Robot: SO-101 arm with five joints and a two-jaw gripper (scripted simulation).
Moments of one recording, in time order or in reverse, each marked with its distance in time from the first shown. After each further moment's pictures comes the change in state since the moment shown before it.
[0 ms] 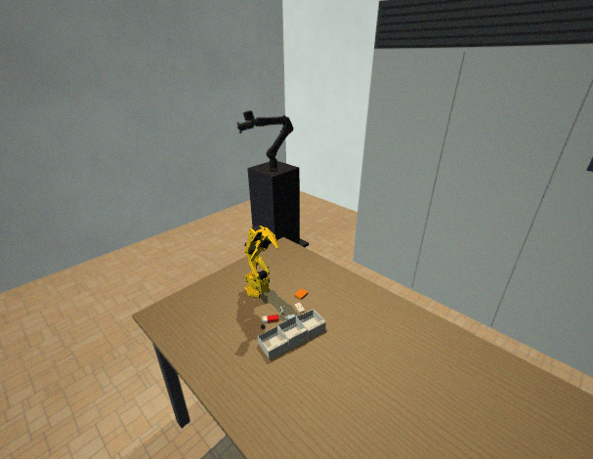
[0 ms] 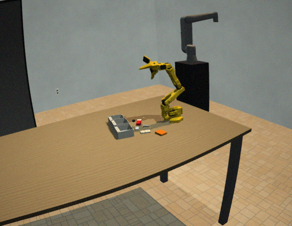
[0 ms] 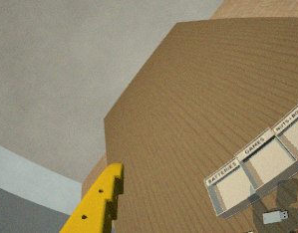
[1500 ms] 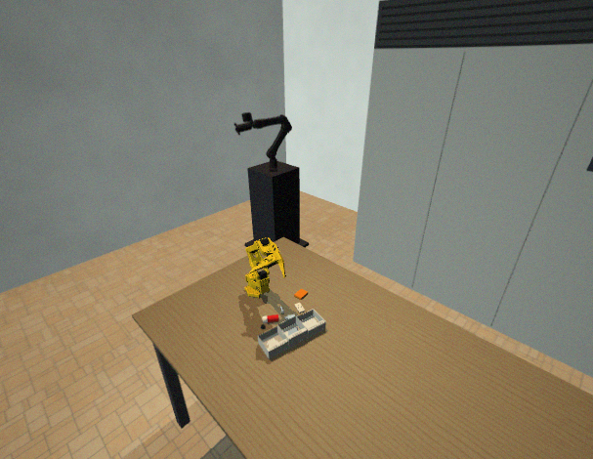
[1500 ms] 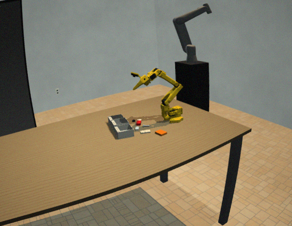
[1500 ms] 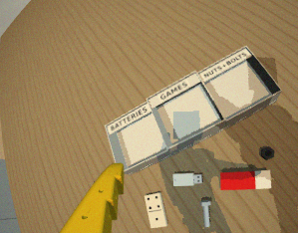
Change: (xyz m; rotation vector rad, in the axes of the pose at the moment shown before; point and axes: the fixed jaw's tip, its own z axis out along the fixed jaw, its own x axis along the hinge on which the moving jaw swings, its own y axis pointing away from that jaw) arm 0.067 -0.078 0.048 0.341 0.392 -0.312
